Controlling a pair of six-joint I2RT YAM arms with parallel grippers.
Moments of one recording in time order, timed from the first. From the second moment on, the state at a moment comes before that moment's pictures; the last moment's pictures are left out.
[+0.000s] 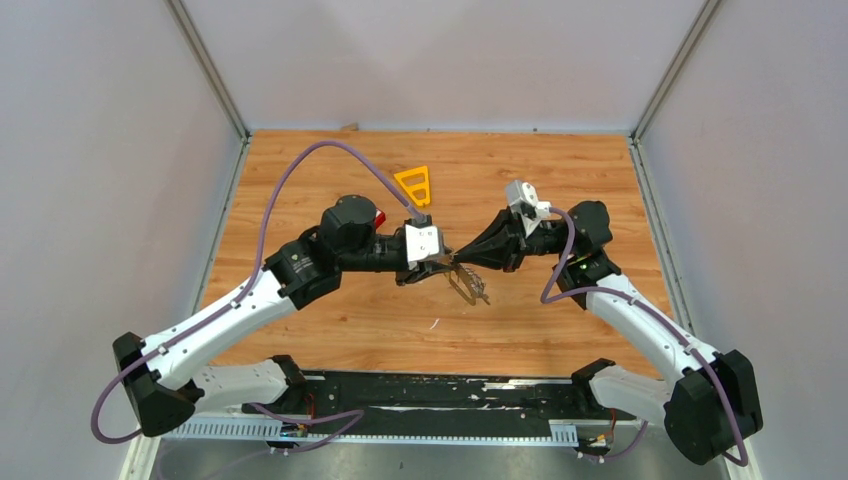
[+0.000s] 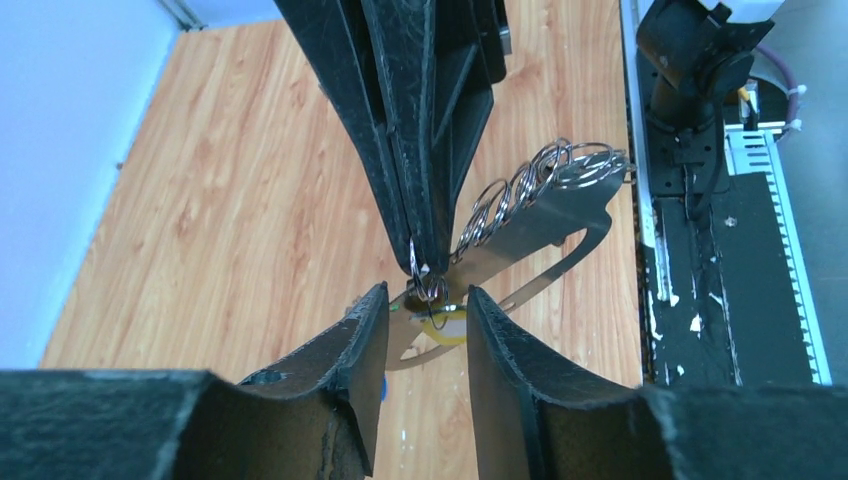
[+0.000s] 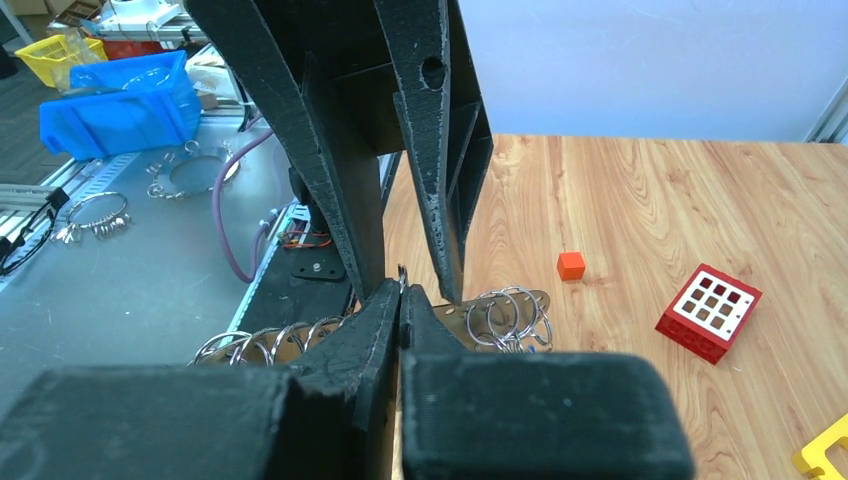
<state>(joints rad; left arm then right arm) -0.90 1.10 1.11 -0.33 0.49 0.41 0.46 1.10 0.74 0.67 -1.21 0.31</state>
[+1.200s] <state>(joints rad) -0.90 1.18 1.17 -0.41 0.46 0.42 0.46 1.06 0.73 0.42 -1.18 0.01</state>
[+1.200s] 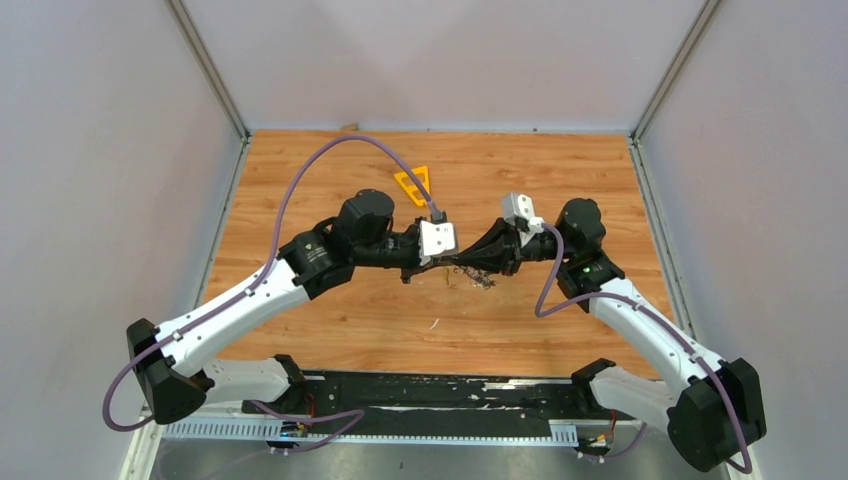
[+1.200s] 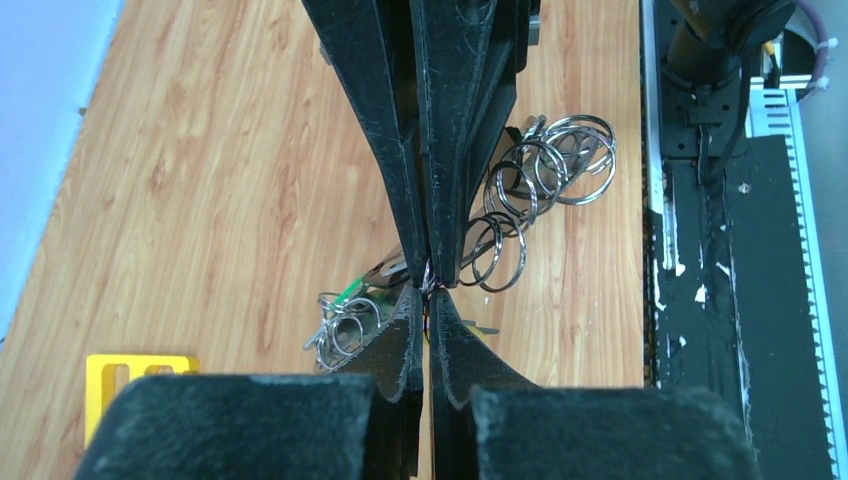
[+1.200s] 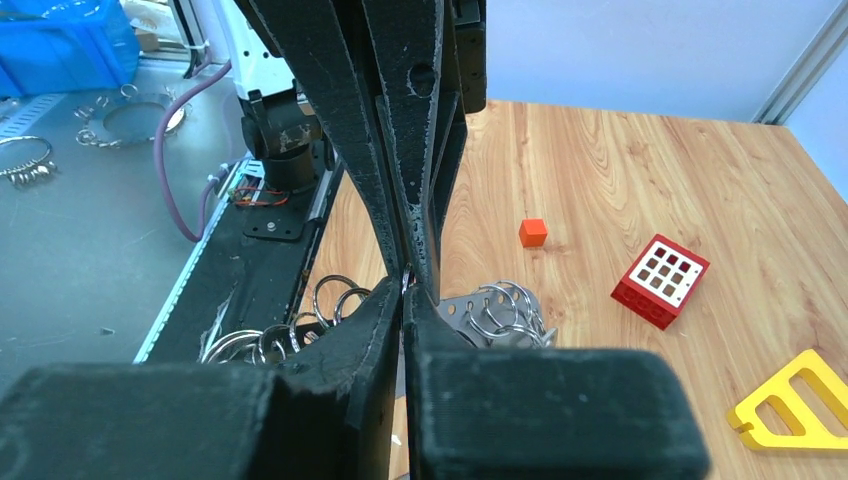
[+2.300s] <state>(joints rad) -0.90 1.35 1.41 -0.70 0.39 0.38 0.47 1.07 0.76 0.27 -1.08 -0.14</state>
